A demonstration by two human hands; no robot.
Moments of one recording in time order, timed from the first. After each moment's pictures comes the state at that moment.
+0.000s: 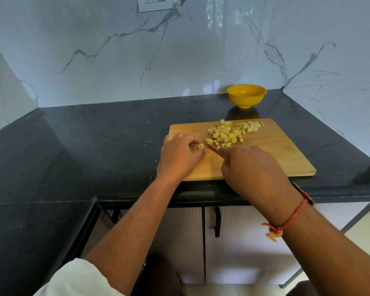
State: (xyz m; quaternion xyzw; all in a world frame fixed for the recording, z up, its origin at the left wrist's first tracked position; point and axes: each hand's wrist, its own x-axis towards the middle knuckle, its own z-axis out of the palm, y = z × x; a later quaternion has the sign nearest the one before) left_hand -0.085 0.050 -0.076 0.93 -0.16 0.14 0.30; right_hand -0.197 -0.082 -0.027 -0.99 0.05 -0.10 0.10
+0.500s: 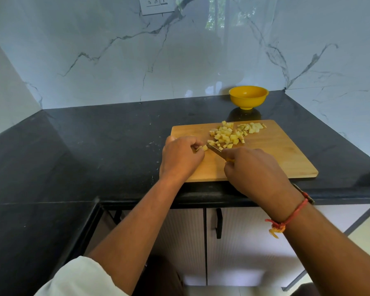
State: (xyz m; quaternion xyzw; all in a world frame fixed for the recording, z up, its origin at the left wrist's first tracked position) left_hand -0.088 0.049 -0.074 0.93 -0.15 0.15 0.31; right_hand -0.194 -0.088 -0.033 -0.98 0.06 -0.10 0.14
